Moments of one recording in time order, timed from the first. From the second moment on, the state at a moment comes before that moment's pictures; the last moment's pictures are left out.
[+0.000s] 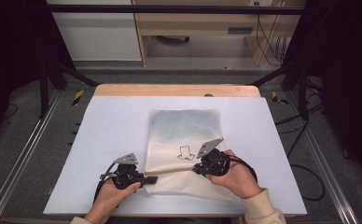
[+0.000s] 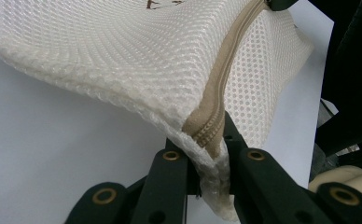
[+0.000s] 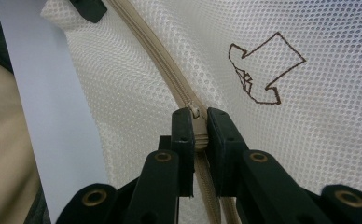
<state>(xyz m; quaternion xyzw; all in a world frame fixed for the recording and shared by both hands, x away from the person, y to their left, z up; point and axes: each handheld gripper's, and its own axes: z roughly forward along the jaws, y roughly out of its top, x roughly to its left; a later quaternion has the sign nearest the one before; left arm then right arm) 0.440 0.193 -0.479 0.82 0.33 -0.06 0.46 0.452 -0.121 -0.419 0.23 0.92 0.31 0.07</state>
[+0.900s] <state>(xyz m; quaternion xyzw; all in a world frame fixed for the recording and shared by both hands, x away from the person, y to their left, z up) 0.439 0.192 -0.479 0.83 0.32 -0.06 0.46 0.445 -0.156 -0.421 0.26 0.91 0.31 0.08</state>
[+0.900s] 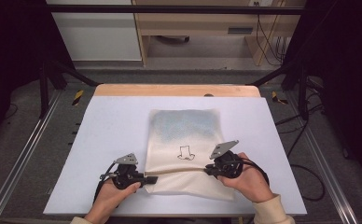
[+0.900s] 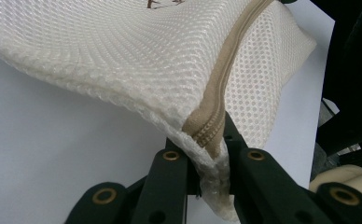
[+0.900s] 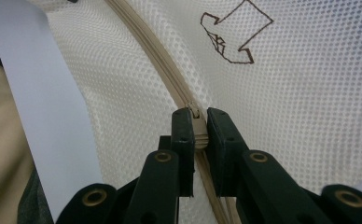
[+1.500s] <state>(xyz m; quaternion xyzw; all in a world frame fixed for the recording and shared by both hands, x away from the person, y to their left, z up) 0.439 0.191 -0.480 0.83 0.32 -0.06 0.46 0.437 -0.181 -0.427 0.29 0.90 0.32 0.08</state>
